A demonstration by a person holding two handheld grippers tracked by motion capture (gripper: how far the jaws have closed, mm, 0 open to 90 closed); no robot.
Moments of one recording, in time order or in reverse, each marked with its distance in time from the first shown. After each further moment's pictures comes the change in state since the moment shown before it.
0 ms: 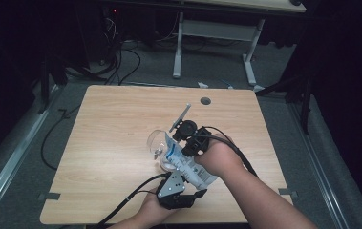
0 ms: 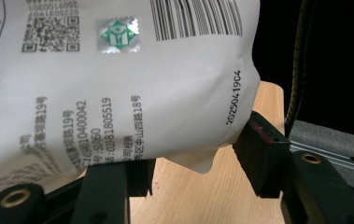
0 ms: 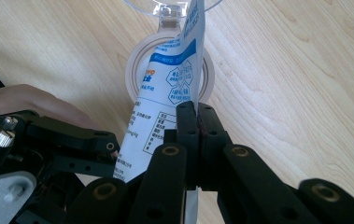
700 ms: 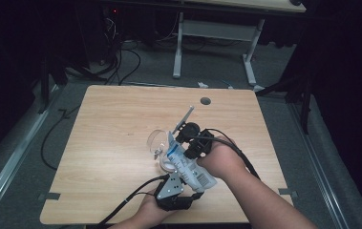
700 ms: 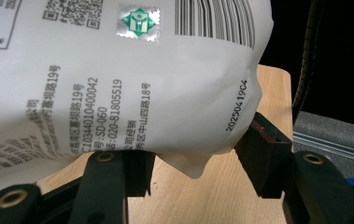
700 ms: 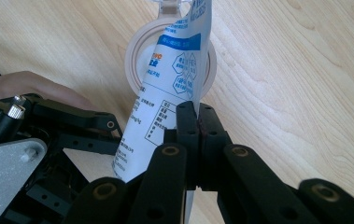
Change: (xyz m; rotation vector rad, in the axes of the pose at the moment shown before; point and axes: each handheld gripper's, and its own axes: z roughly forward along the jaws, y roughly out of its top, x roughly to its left) left arm 0.002 -0.013 0.000 0.027 0.008 0.003; right arm -0.001 -0.008 0.002 0.009 0.015 0.016
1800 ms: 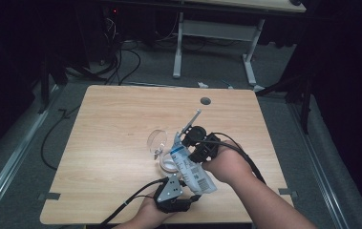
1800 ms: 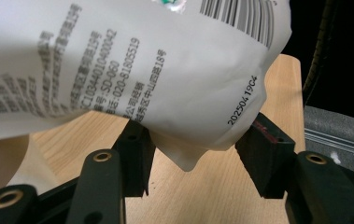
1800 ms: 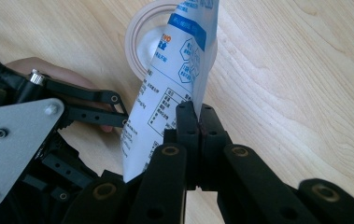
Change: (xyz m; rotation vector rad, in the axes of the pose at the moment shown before) left arm 0.001 -0.018 0.004 0.023 0.024 -0.011; right arm -0.001 -0.016 -0.003 -0.004 0.009 0.019
